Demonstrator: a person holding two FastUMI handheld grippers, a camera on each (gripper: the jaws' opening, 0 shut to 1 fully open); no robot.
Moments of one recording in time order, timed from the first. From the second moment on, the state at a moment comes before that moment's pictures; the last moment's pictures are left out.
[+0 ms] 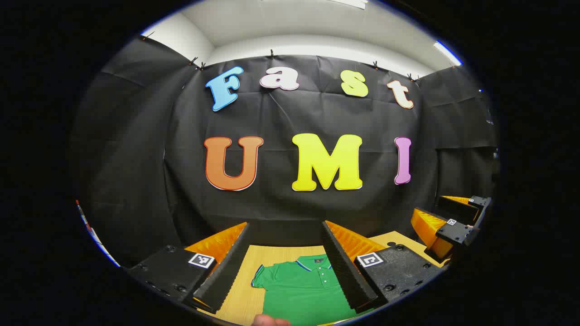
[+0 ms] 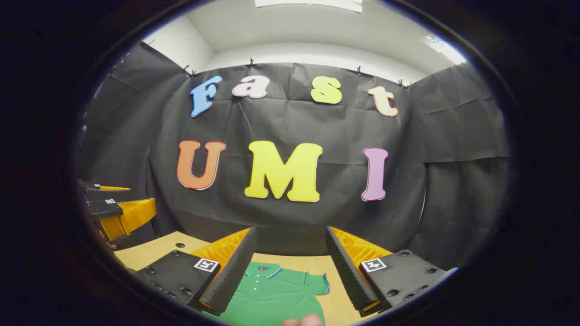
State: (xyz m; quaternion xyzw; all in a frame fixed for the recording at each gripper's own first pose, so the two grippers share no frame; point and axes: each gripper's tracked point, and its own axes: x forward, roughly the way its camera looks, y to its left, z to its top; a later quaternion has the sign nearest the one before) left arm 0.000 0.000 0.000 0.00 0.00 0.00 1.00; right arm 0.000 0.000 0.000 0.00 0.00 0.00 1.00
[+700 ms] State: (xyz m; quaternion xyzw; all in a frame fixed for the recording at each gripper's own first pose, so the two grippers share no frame) left arm -0.002 0.003 -0.003 0.00 0.01 0.01 1.00; right arm -0.003 0.000 0.001 0.00 0.00 0.00 1.00
